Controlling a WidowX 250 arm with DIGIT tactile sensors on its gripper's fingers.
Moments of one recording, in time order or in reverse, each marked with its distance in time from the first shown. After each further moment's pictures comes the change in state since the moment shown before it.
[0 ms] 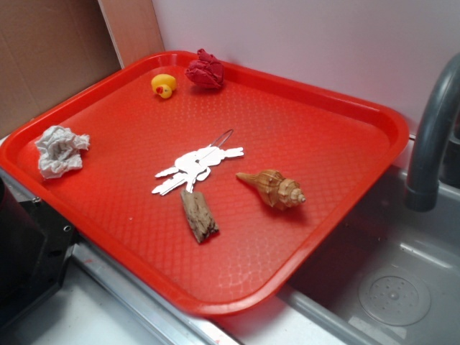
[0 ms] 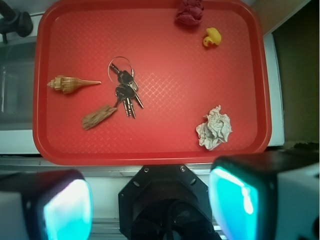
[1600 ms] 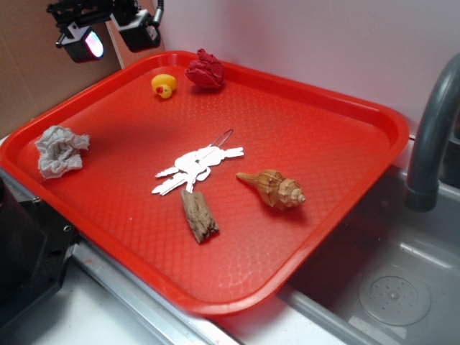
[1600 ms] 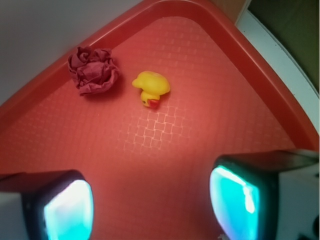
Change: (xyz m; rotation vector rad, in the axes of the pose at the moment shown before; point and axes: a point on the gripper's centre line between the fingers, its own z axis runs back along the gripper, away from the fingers) arm 0.108 0.096 -0.134 -0.078 -0.131 0.535
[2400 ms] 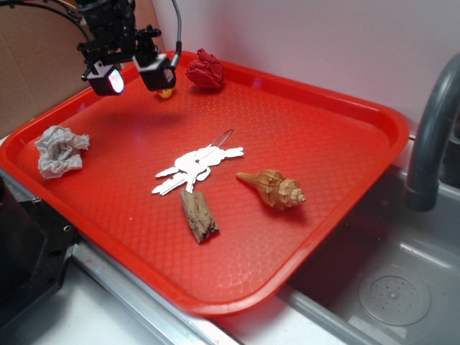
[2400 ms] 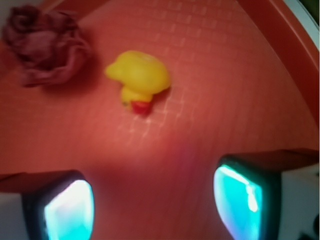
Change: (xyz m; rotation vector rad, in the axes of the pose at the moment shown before) arm 0.013 0.017 -0.067 0.029 0.106 -0.072
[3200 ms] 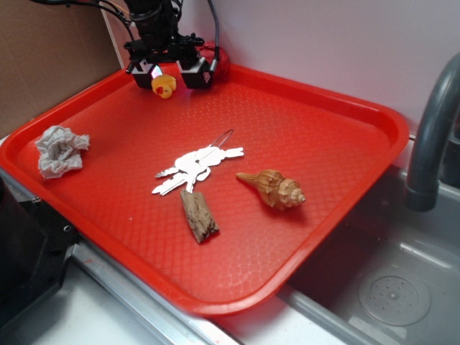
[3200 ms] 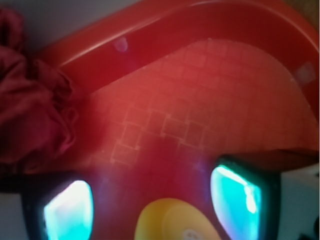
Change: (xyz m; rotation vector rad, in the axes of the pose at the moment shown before) arm 0.054 -0.016 -0.036 0.054 -0.082 -0.028
